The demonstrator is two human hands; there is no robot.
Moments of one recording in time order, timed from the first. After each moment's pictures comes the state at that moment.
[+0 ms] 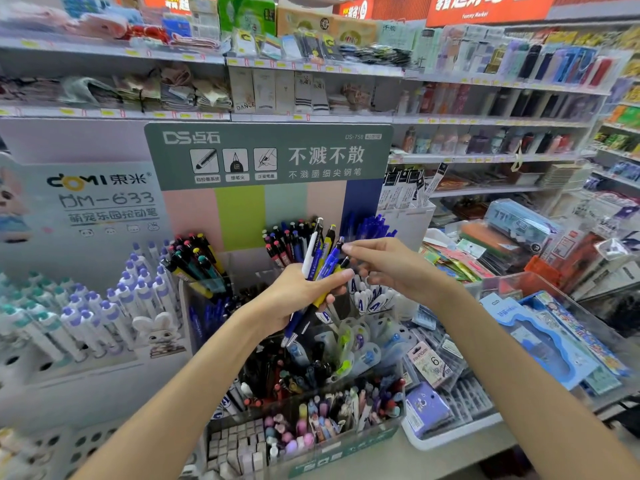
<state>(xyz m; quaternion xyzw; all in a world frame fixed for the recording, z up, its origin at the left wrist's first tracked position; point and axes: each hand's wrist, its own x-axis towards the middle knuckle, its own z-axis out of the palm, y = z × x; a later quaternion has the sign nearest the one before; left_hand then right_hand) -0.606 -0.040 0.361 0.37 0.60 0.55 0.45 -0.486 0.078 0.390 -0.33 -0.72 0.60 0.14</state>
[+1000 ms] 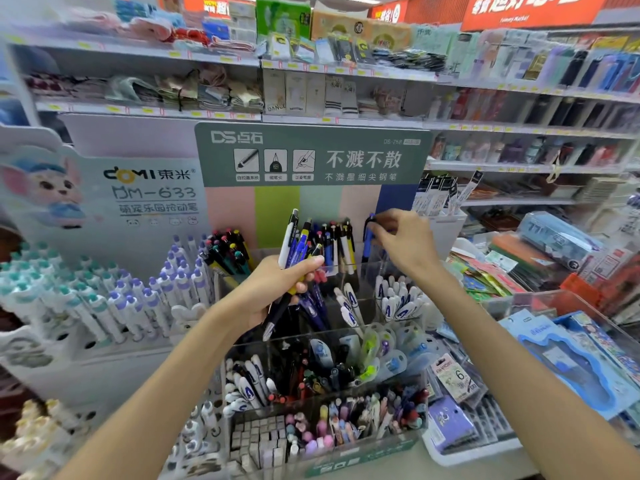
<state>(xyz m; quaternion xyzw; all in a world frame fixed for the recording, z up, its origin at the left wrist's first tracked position) -0.651 -0.077 0.367 0.29 0.63 0.60 0.40 -0.535 0.104 0.382 -0.33 -0.84 0.23 0.35</state>
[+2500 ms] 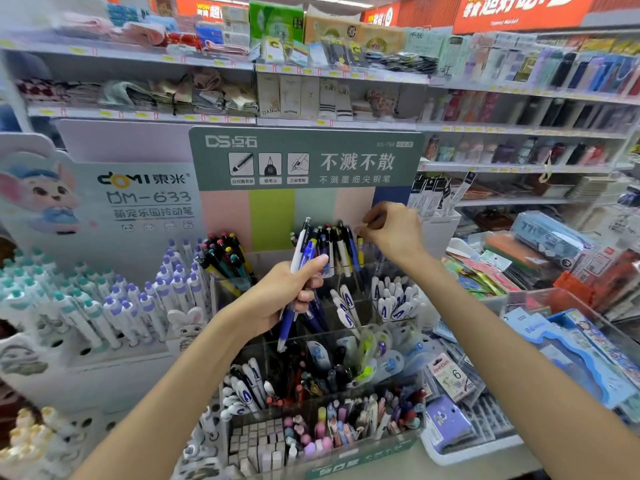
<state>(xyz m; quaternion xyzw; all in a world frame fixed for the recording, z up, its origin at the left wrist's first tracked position) -0.638 -0.070 0.369 0.31 0.60 0.58 0.46 -0.548 0.113 0.389 -0.37 -0.85 0.18 0.32</state>
